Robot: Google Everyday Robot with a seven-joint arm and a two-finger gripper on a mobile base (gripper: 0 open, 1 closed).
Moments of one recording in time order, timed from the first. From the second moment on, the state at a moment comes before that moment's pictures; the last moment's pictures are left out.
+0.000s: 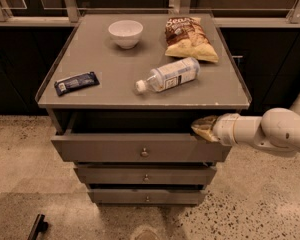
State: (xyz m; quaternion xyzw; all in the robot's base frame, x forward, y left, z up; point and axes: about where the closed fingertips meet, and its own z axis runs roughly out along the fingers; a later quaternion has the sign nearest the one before) arm 0.602 -0.184 0.677 -0.45 0.75 0.14 0.46
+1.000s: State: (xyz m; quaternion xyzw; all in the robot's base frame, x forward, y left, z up) arm 0.601 -0.186 0.671 -0.46 0.76 0.12 0.43
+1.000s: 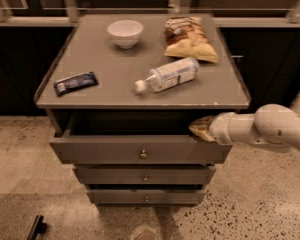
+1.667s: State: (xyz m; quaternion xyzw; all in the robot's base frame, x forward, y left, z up) arm 0.587 -0.184 0.668 -0.47 0.77 0.13 0.41
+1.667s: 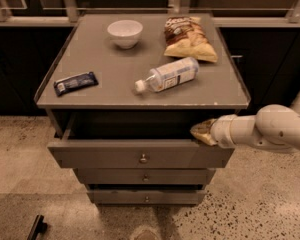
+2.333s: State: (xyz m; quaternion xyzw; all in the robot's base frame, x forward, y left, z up) arm 0.558 -0.178 0.666 -0.47 0.78 0.16 0.39
